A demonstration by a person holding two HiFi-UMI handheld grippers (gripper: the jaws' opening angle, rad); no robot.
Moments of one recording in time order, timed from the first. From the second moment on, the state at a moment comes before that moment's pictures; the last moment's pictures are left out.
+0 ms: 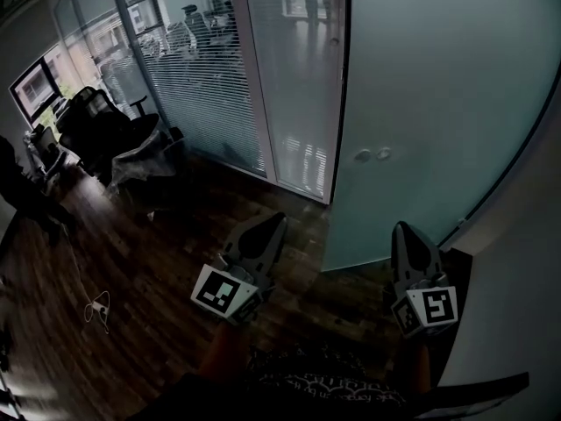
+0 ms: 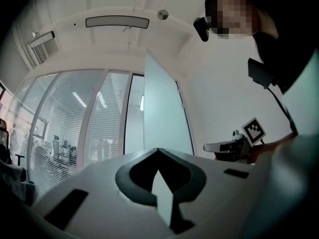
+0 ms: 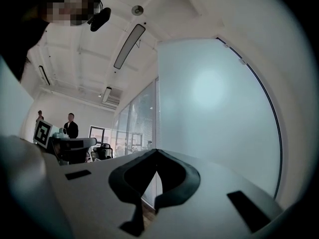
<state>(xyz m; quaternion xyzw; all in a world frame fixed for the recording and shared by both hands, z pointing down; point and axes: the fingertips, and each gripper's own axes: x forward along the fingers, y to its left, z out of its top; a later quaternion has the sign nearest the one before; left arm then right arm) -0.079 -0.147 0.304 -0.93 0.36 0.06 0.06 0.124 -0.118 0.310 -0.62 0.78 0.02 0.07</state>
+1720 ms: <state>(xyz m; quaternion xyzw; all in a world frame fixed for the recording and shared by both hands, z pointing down) -0.034 -0.321 0.319 -0.92 0.38 0.05 0.06 0.173 -0.319 0.372 -0.61 0.79 0.01 0.00</state>
